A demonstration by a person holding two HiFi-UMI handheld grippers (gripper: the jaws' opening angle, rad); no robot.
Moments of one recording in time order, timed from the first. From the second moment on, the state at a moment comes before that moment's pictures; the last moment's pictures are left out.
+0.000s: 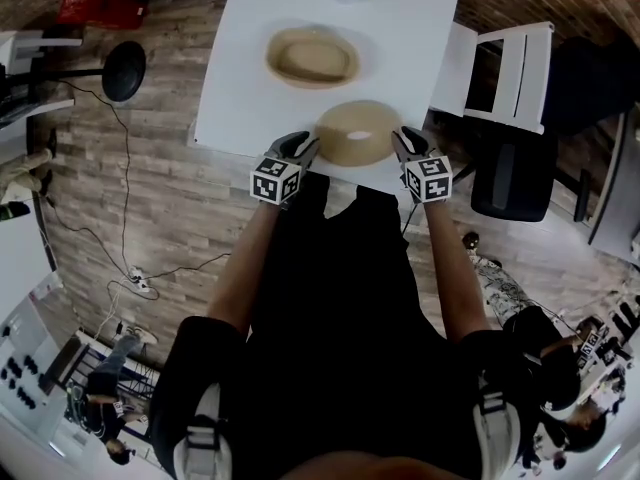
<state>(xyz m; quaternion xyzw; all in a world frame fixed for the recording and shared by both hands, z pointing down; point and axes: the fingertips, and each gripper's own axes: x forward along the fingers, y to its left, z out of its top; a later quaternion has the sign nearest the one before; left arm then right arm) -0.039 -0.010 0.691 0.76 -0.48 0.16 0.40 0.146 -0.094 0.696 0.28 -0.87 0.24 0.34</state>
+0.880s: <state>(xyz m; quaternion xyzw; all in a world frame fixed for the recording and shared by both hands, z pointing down) -0.025 -0.003 0.731 0.73 -0.47 0.20 0.45 0.146 -0.093 0.731 0.28 -0.84 0.29 0.36</state>
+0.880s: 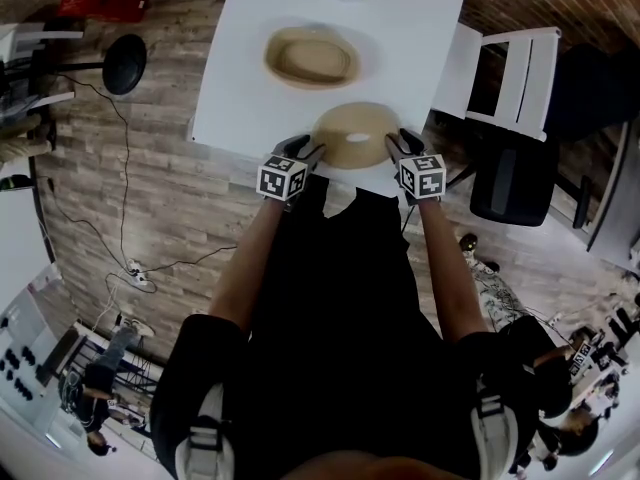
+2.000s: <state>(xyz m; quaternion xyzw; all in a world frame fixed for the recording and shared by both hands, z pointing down) -0.063 -0.005 0.727 0.75 -0.44 0.20 0.46 0.116 -0.066 0.721 0.35 -0.81 0.35 0.32</state>
